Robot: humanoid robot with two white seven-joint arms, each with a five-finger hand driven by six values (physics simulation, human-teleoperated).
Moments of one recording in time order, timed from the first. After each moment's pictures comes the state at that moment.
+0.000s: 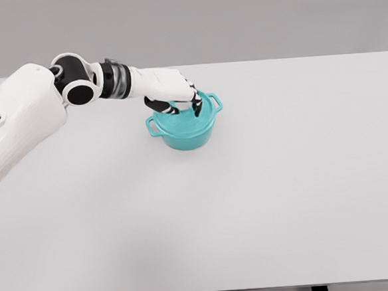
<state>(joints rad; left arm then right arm) -1.12 0.39 -1.06 -1.10 -0.44 -0.55 -0.58 0.04 0.00 0.75 -0.08 0.35 -0.21 0.09</state>
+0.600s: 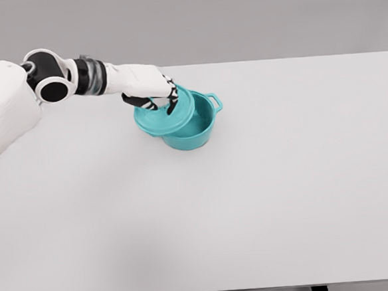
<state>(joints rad) -1.13 0.49 -1.06 -1.12 -0.44 -0.58 -0.58 0.04 0.00 0.75 -0.08 0.35 -0.21 0.09</state>
